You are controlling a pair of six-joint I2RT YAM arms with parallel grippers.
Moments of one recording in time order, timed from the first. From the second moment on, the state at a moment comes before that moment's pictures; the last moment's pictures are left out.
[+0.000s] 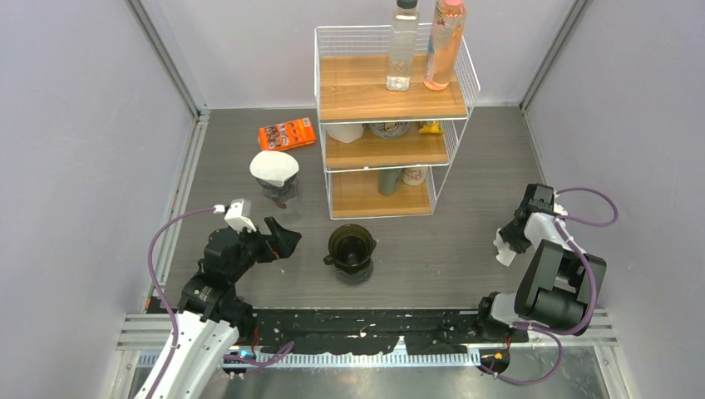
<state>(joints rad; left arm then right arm) -0.32 0.36 0.39 -0.44 0.13 -0.57 -0.40 1.35 0.64 -0.45 0.20 0.55</state>
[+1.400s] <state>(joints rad) -0.34 0.39 0.41 -0.30 0.48 -0.61 0.25 0.65 0.70 -0.67 -0.62 0.37</state>
